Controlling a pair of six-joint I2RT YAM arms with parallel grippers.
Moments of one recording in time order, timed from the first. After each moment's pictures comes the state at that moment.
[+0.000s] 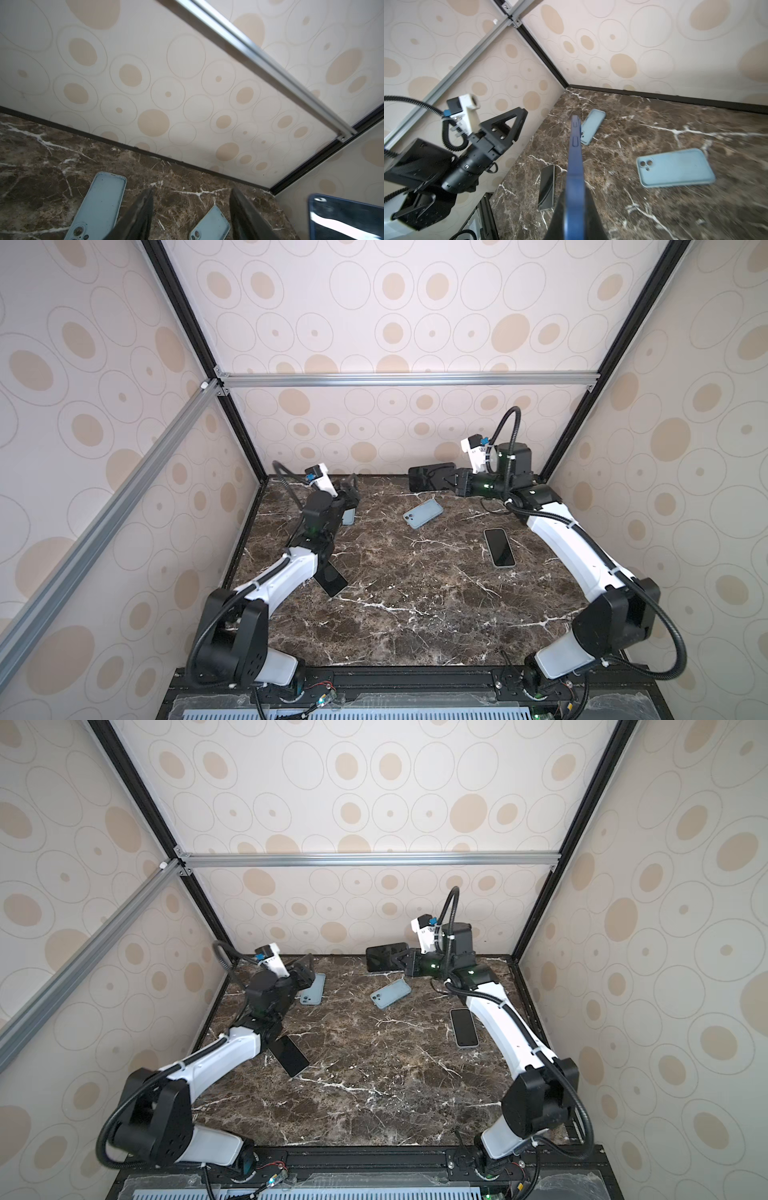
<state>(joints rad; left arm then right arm) -0.34 1.52 0.98 0.44 -0.12 -0.54 0.27 1.53 1.52 -0.43 -0.57 0.33</state>
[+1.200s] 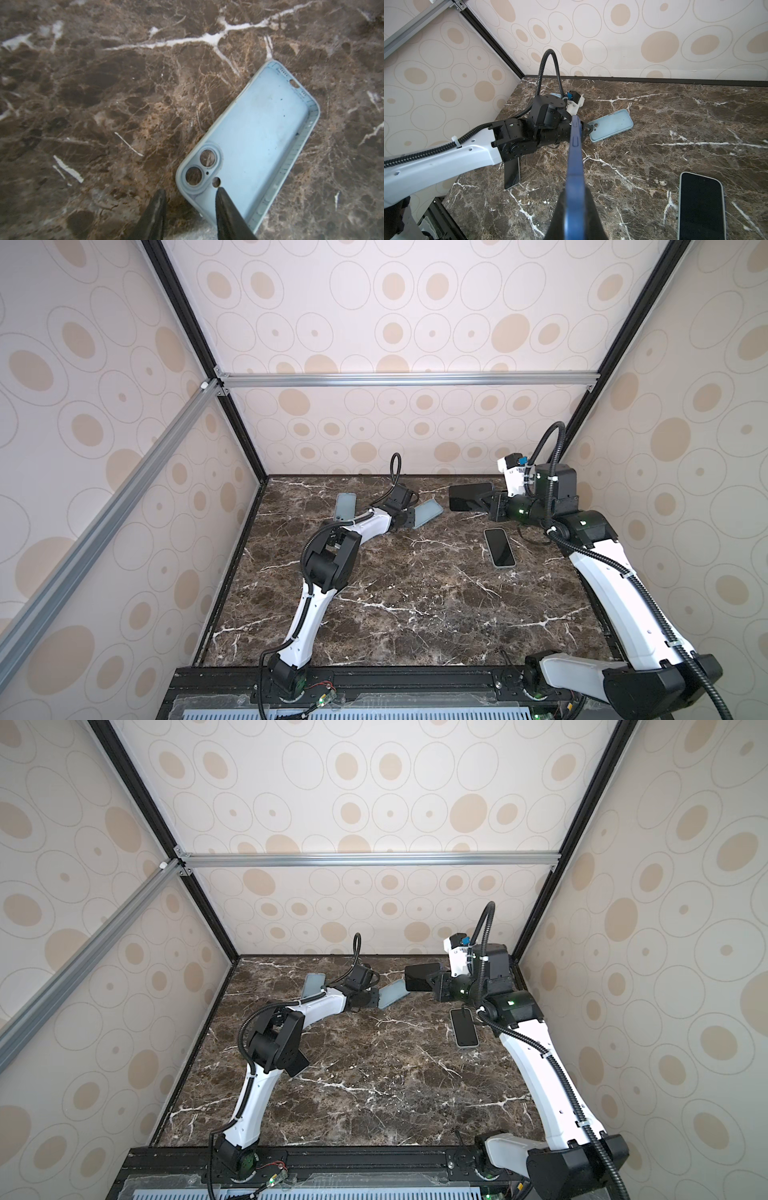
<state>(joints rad) -0.55 2.37 1.81 -0.31 -0.08 -0.40 0.23 1.22 1.38 -0.68 -0.35 0.22</state>
